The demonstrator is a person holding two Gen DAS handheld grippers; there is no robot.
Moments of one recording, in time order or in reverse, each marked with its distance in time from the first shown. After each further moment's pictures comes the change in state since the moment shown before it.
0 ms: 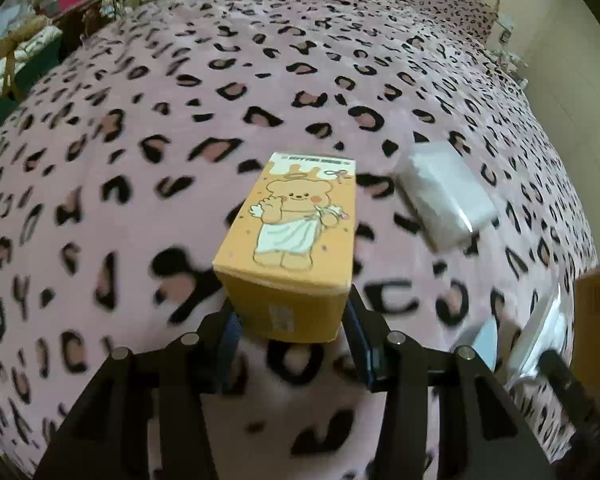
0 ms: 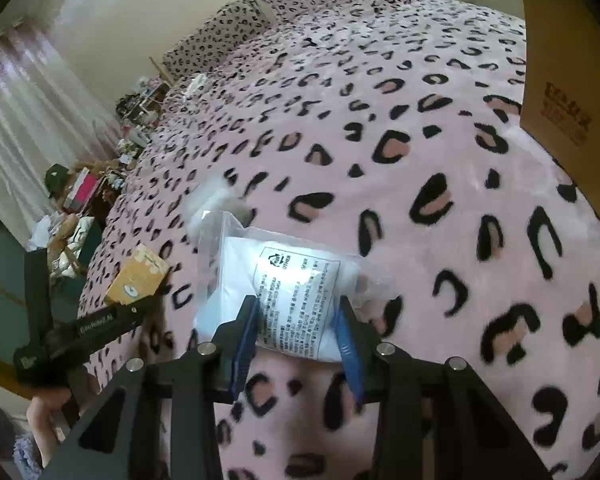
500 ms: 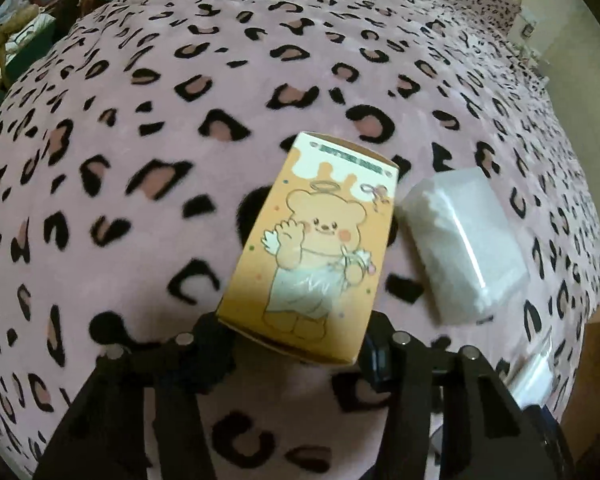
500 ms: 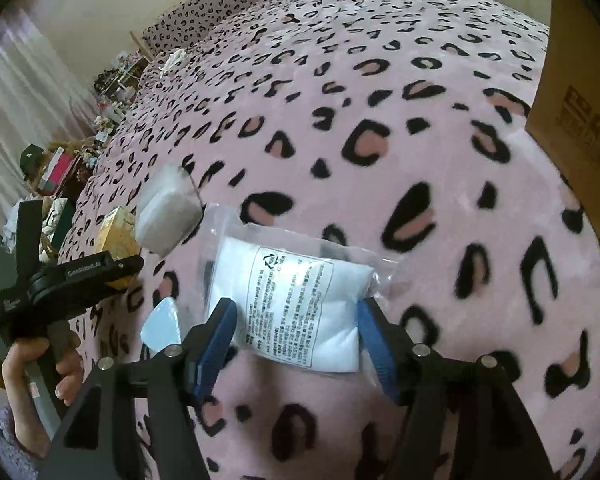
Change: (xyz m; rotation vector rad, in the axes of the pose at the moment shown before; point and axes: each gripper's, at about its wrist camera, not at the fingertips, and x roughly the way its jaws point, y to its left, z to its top) left arm 0.055 -0.025 0.047 -0.045 0.089 0.021; right arm 0.026 -0.026 0.019 -0.025 0.092 -0.095
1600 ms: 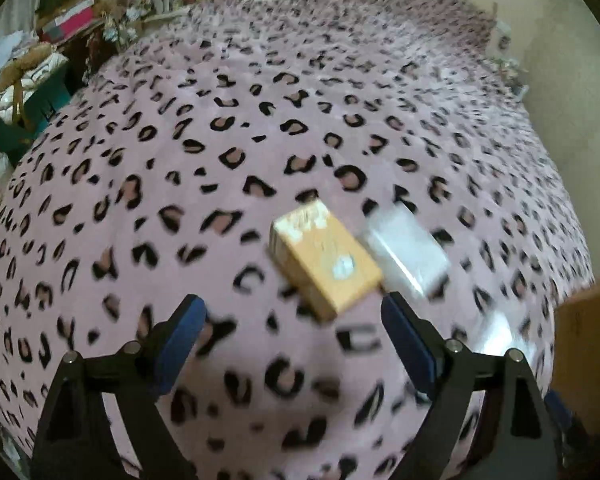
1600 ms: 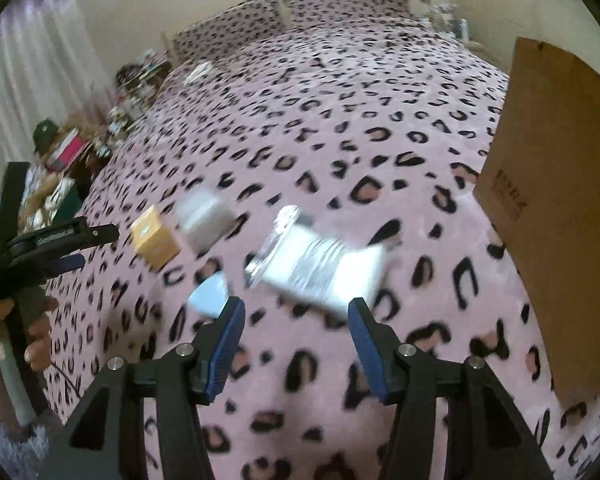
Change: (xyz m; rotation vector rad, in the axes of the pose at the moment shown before) left arm -0.097 0.011 0.003 0.052 -0.079 0.018; right arm -0.086 0.021 -0.010 -0.126 -0.106 -0.072
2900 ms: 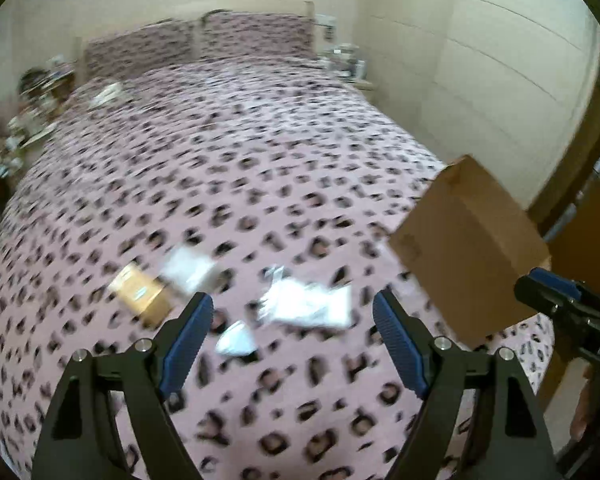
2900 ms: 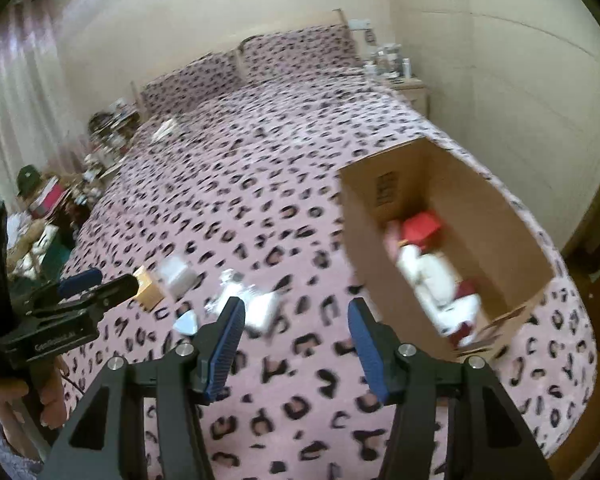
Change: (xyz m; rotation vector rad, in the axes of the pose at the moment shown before) left arm -0.161 -0.142 -0.087 0.454 -0.191 -0.266; right arm -0.167 -0.044 0.014 0.047 -0.132 -0.113
